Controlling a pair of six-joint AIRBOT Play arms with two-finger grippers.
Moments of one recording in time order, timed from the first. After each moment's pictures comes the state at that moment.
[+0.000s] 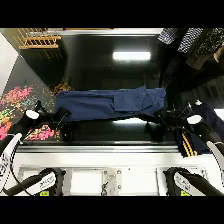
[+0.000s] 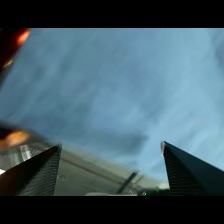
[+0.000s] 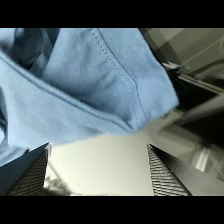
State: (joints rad) left arm 0.20 -1.27 0.62 0.93 -0.72 -1.71; right arm -0.16 -1.13 0.51 -0.78 0.61 1.62
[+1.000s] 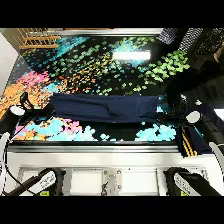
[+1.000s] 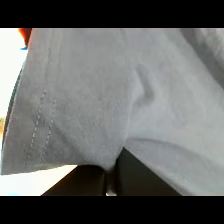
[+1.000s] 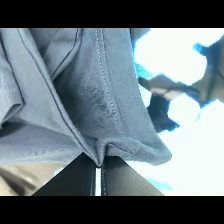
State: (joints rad) left arm 0.37 -1.20 0.72 1.10 -0.80 -1.51; right arm -0.10 -1.04 0.59 -1.12 0.80 1.53
